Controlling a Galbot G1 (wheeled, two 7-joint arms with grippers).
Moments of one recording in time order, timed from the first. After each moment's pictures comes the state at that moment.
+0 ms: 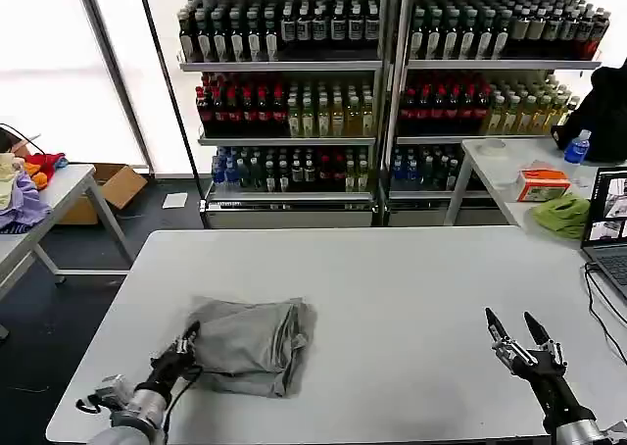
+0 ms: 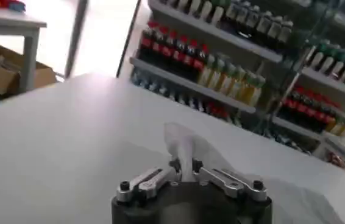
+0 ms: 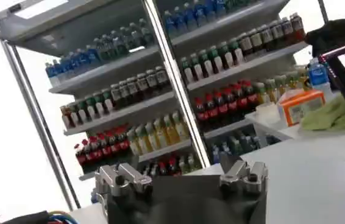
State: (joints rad) left arm 1.48 -1.19 -0.61 -1.94 -0.79 0.23 -0.09; right arm -1.77 1.15 0.87 2.16 0.88 0.00 -0.14
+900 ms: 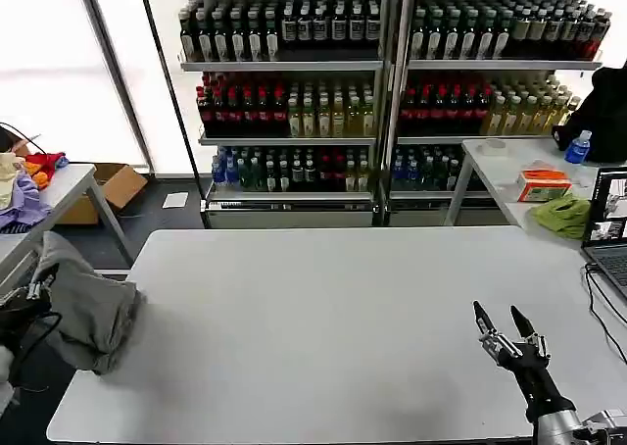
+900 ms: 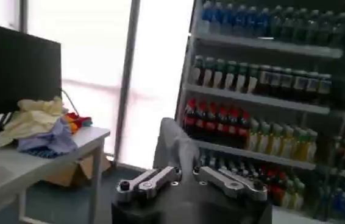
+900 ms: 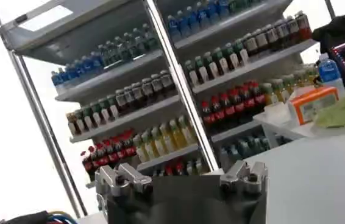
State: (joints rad) left arm 1.54 -0.88 -1.04 -2.01 -1.00 0.31 -0.07; right arm -1.70 1.17 0.80 2.11 0.86 0.03 -0.15
